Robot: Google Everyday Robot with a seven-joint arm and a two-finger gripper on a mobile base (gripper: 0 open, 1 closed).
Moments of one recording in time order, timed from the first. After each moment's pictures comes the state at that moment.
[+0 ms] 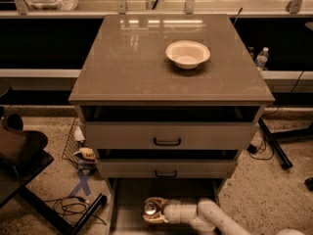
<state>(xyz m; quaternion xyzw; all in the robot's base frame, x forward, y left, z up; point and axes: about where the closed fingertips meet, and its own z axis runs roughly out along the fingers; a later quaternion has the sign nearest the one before) 0.474 0.029 0.259 -0.50 0.55 0.42 0.53</state>
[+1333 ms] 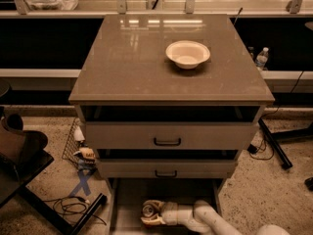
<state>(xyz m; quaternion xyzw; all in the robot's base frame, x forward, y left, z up) 0.481 0.039 0.210 -0.48 0.56 0.43 0.51</state>
